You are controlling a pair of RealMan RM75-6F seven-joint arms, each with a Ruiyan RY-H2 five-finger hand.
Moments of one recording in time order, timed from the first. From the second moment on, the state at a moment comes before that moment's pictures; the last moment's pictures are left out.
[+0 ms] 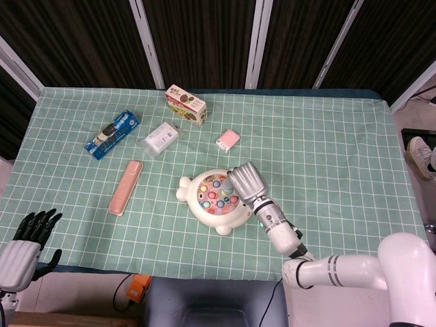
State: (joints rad) left arm -0.08 -1.09 0.04 -1.58 1.65 1.51 0.00; right arm 1.04 -1.53 0.13 -1.60 -0.75 1.10 -1.02
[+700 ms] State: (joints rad) left arm -0.09 -1.10 0.05 -1.59 1.66 1.50 0.02; right arm 1.01 -1.53 0.07 -1.57 -0.76 1.07 -1.02
